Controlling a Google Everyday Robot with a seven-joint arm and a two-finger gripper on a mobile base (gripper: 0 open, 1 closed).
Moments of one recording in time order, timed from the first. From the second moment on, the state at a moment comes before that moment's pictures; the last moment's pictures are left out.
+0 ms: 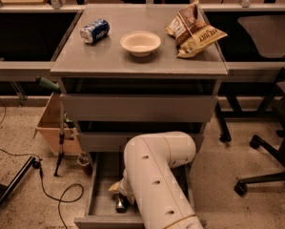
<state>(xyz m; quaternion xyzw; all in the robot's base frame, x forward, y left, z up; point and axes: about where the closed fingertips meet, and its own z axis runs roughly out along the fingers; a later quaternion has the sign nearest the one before) 0.560 0.109 0.120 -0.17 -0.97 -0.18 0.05</state>
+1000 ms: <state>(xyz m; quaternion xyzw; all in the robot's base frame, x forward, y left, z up) 0.558 0.113 0.116 -0.17 -0.97 -0.16 0.06</state>
